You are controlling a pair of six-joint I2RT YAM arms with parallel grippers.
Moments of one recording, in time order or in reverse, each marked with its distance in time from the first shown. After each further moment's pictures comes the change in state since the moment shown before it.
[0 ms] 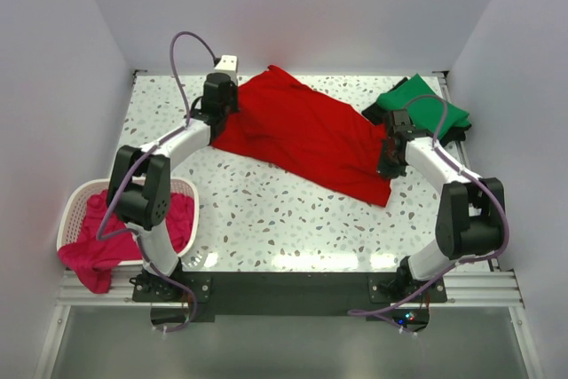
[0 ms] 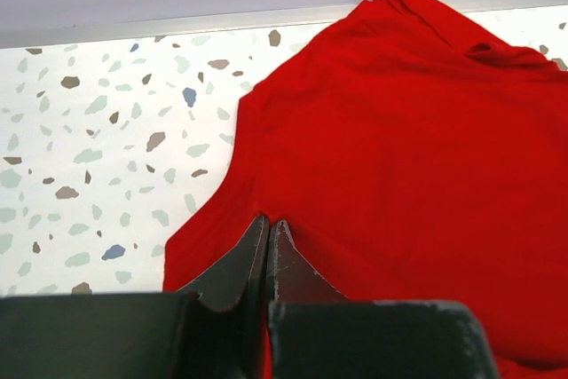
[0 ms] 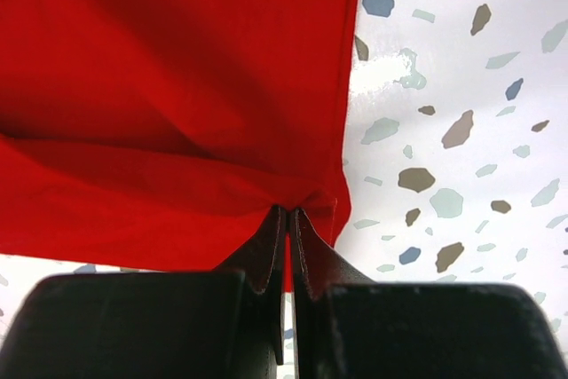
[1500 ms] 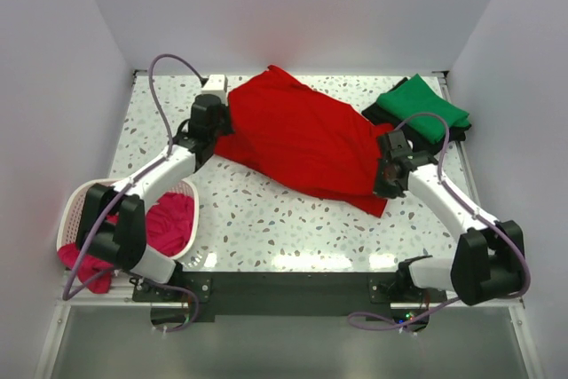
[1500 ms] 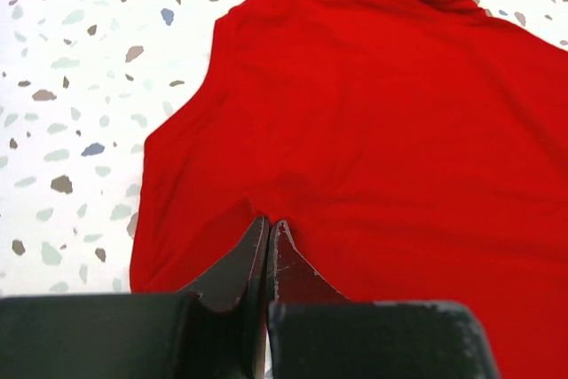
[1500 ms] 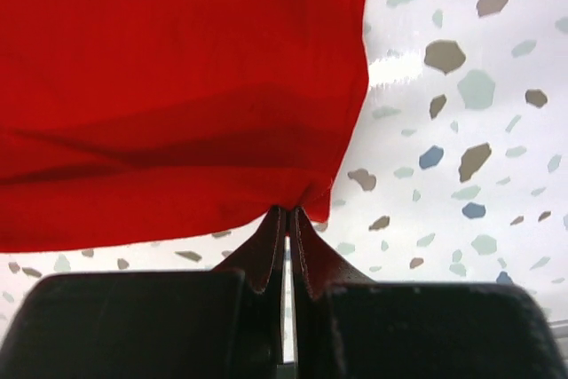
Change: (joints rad) left arm -0.037 -0.331 -0.290 -0.077 0.026 -0.139; right arm 0.142 -0.292 -0.185 -0.101 0.014 0.097
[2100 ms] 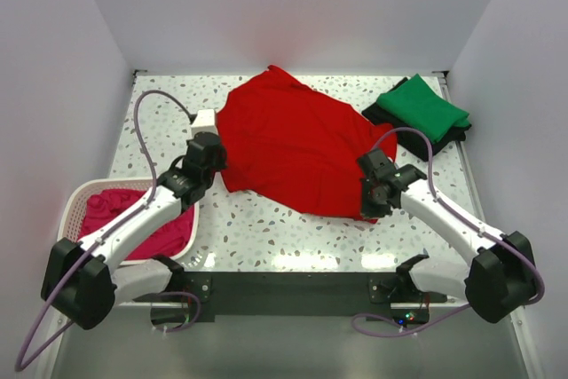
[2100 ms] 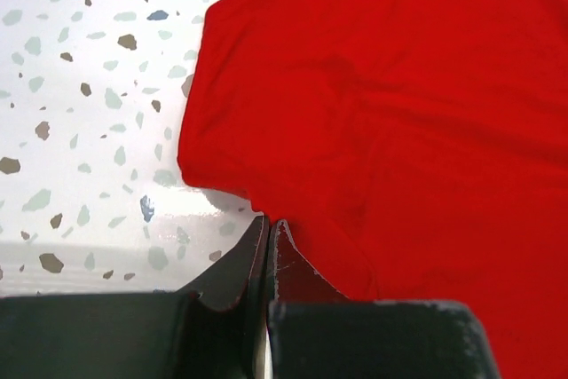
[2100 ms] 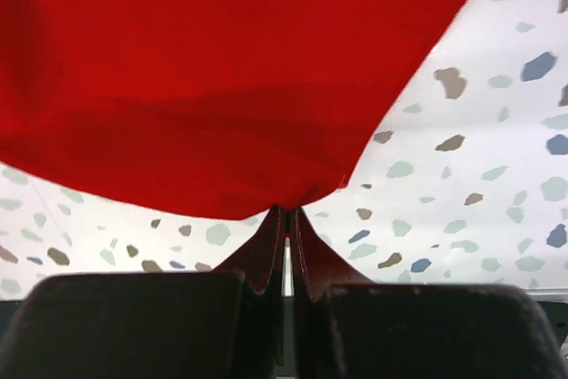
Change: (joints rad) left arm -0.156 -0.377 -0.263 -0.228 -0.260 -0.150; right arm 0.244 -0.083 -0.060 -0.101 -0.058 0.084
